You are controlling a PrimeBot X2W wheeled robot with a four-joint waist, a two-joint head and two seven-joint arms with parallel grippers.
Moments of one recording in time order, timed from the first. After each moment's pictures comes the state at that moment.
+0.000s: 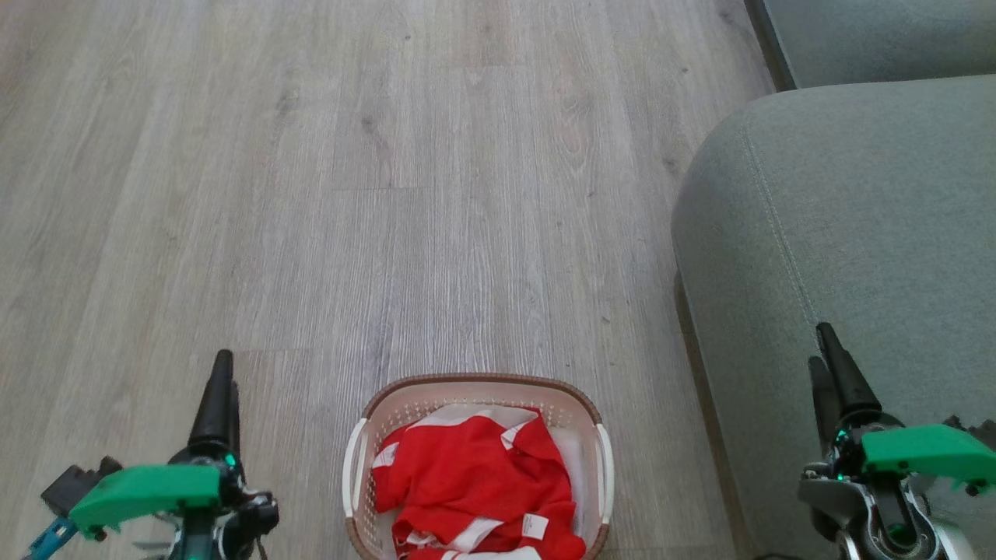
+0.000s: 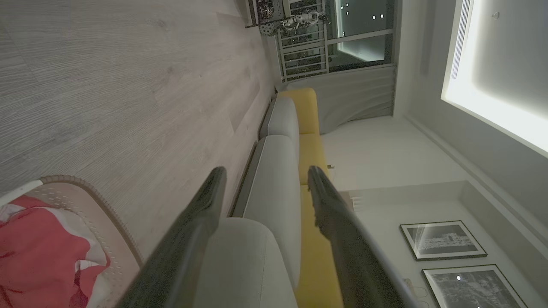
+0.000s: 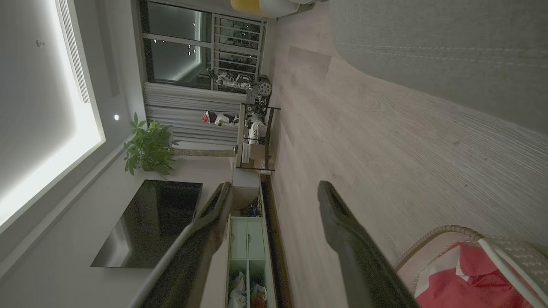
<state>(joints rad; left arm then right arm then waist) -0.02 0.03 0.03 0.26 -1.44 -0.12 0.02 -0.04 -0.08 -0.06 0.26 1.52 0.13 0.02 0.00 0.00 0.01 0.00</state>
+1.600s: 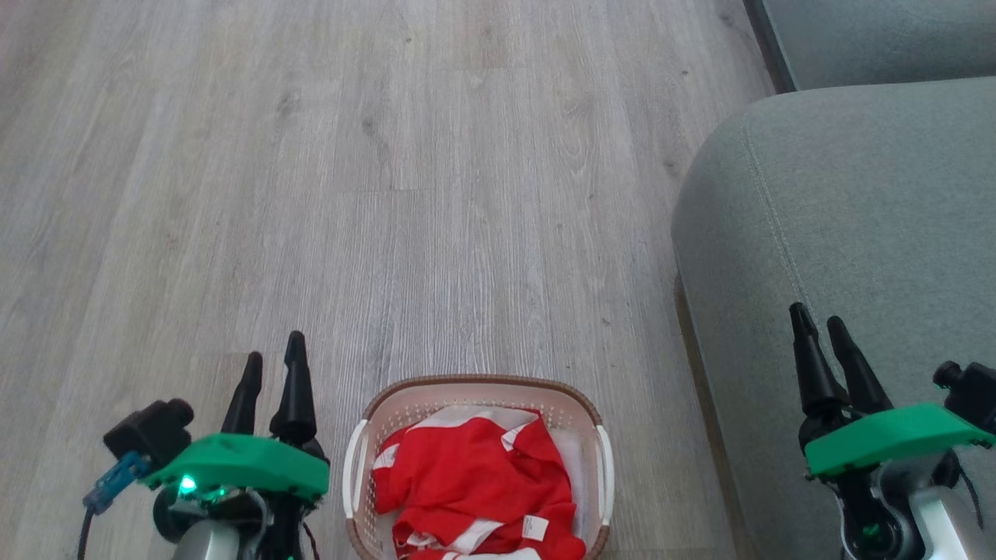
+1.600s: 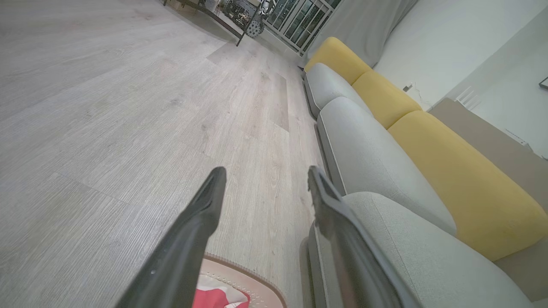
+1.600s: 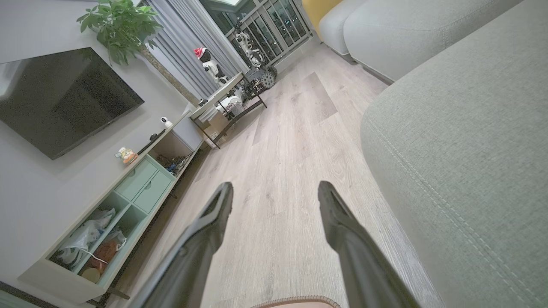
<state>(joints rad) -0.02 0.03 -0.13 0.17 -0.69 0.04 -0.12 -0.04 -0.17 0.04 0.18 0.83 0.13 -0.11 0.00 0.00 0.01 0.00</state>
